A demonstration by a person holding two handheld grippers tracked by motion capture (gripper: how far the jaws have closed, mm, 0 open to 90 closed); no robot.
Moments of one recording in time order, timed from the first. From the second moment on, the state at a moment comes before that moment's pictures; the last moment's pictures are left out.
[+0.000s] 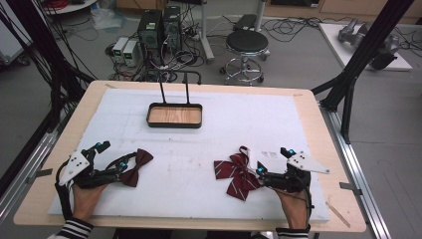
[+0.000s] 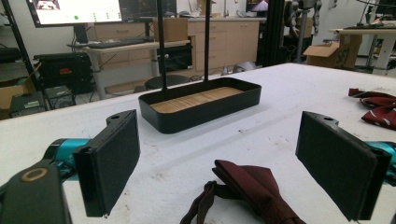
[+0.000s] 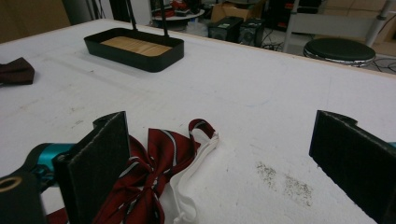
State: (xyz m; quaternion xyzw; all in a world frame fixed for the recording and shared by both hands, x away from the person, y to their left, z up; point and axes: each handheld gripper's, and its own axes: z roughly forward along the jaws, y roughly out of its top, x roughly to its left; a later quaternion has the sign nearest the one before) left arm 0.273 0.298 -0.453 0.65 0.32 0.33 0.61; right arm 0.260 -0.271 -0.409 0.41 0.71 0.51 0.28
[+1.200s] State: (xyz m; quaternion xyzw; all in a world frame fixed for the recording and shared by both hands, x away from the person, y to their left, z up) left arm 0.273 0.298 -0.453 0.65 0.32 0.33 0.61; right arm 0.276 -0.224 -0.381 0.37 0.83 0.39 0.17
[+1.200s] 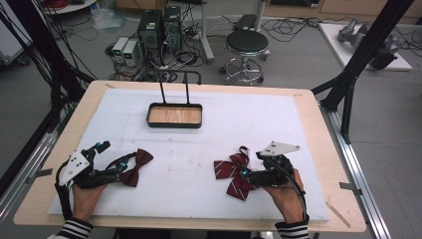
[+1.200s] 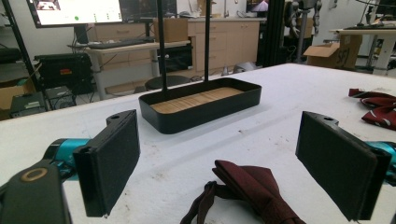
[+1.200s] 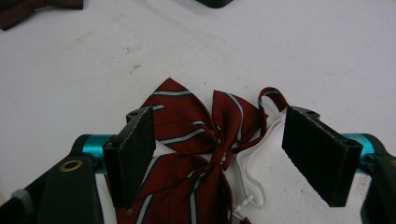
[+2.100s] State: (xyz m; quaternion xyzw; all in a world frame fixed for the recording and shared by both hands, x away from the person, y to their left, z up) left arm 0.273 0.298 -0.453 0.65 0.32 0.33 0.61; right arm 0.298 -0.206 -0.399 0.40 0.86 0.29 0.13
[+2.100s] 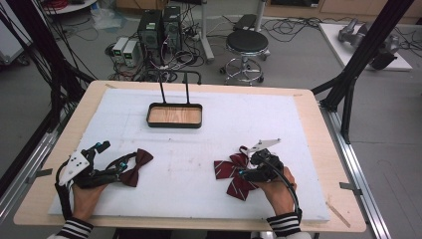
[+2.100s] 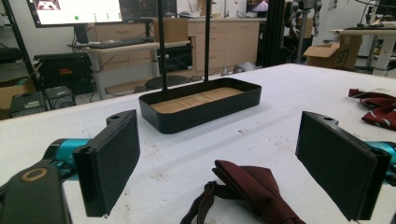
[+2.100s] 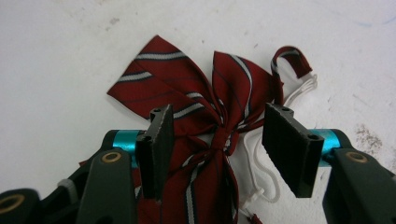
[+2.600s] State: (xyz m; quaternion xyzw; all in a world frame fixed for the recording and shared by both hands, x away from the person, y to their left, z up) left arm 0.273 0.298 -0.453 0.65 0.32 0.33 0.61; right arm 0.306 -0.203 -0.407 0.42 0.86 0.26 0.10
